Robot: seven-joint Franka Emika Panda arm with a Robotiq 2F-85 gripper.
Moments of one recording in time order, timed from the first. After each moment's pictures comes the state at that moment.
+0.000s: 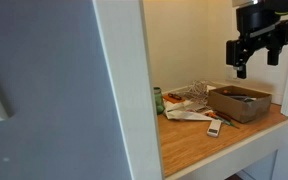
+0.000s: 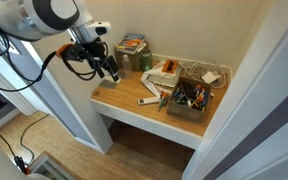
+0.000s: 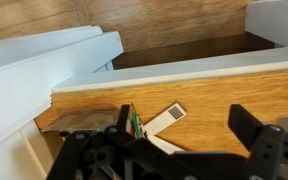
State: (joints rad) arm -0.05 -0.43 0.22 -2.46 -0.18 2.05 0.35
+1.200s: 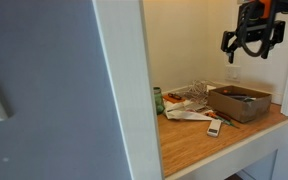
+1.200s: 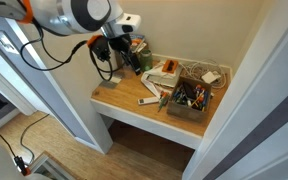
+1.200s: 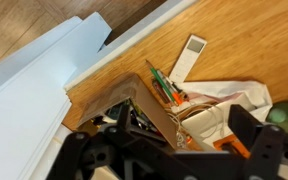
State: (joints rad) arm -0.15 -0.30 0.11 -2.35 -0.18 2.26 0.61
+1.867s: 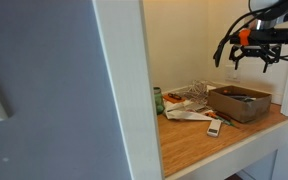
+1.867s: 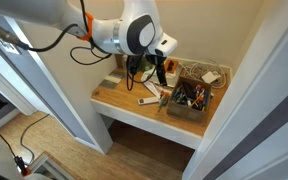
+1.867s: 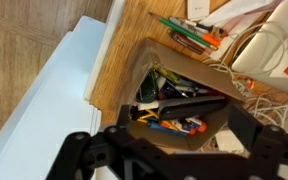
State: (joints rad) arm -0.21 -0.02 -0.02 -2.24 -0.25 2.50 1.05
